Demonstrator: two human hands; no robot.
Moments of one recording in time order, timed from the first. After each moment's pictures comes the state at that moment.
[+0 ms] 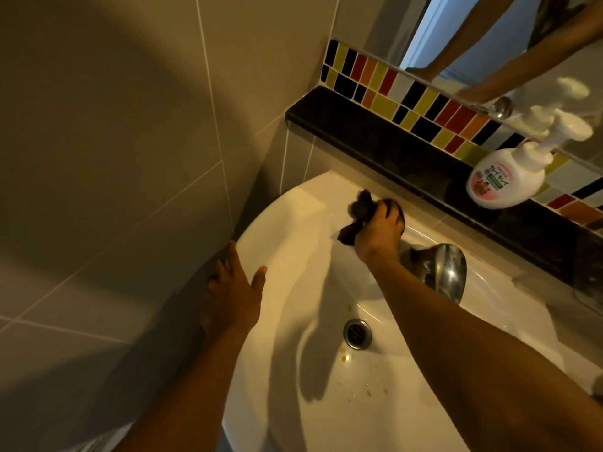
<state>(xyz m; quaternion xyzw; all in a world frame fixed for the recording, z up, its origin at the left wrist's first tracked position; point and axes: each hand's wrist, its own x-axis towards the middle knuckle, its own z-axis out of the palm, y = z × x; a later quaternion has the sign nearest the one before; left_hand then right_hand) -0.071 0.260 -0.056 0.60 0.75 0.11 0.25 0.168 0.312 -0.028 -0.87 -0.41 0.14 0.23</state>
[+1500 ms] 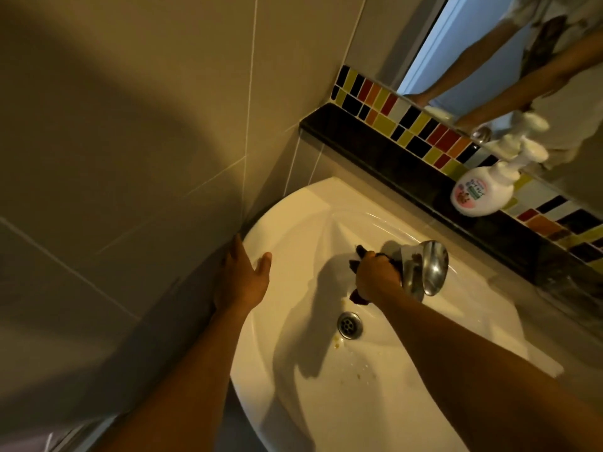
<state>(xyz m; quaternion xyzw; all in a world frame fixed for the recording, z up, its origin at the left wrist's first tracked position) -0.087 0.251 -0.046 0.56 0.72 0.18 0.36 0.147 0.238 -0.016 -0.80 -0.53 0.07 -0.28</state>
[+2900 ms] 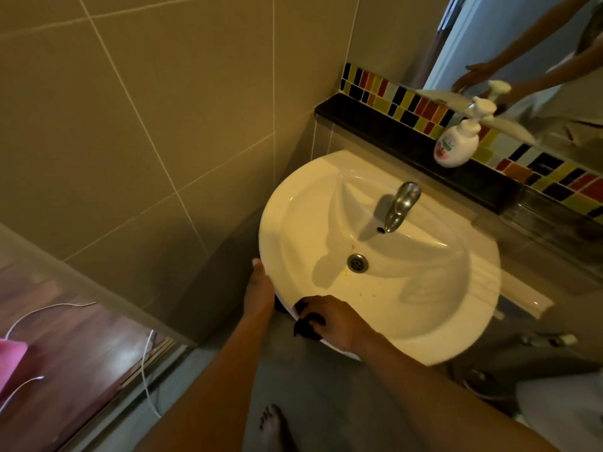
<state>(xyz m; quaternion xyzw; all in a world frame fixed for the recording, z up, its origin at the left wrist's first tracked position) -0.110 0.032 0.018 0.27 0.70 0.32 0.57 0.052 -0.021 0.002 -0.57 -0.74 0.36 0.06</state>
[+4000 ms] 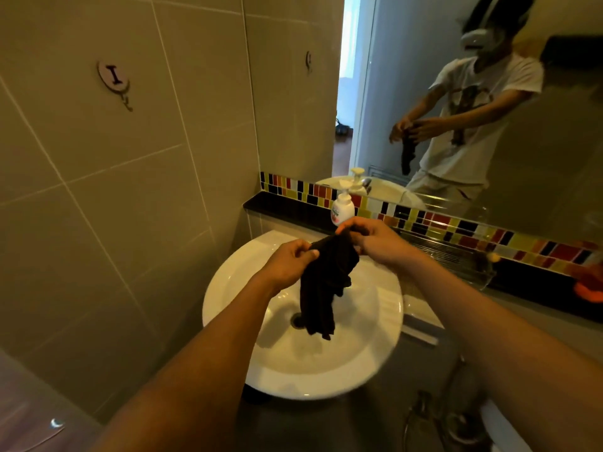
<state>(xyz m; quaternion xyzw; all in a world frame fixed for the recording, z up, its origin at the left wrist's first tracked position) 0.057 -0.009 0.240 0.71 0.44 0.24 0.49 0.252 -0.051 0.265 -0.62 -0.58 0.36 0.39</state>
